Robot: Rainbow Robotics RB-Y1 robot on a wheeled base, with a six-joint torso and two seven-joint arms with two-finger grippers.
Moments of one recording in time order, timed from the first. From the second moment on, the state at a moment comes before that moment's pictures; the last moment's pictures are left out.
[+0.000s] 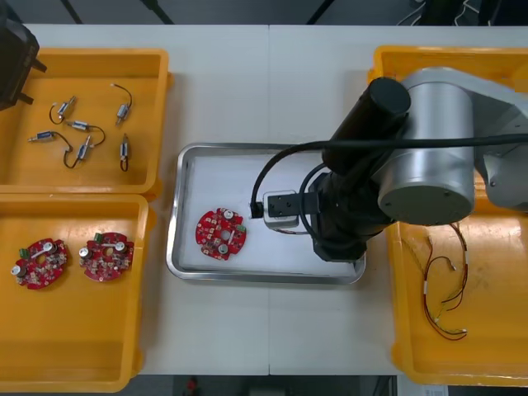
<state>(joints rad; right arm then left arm) -0.95 -0.83 0.90 -2.08 -1.04 1.48 1.87 -0.86 1.14 -0.37 -1.51 0.97 1.37 0.07</state>
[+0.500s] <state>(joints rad) -0.97 -0.74 1.09 -1.88 -0.95 1.29 1.88 -0.91 1.10 -0.40 -1.29 0.93 1.36 0.09</state>
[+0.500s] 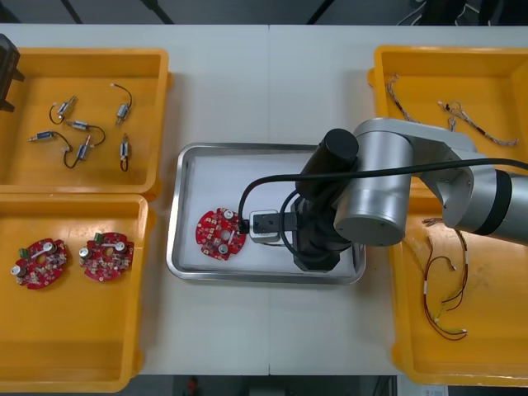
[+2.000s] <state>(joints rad) -0.96 -0.94 0.61 -1.92 -1.25 1.61 1.47 -0.91 1.01 -0.60 -1.02 0.91 1.05 0.21</state>
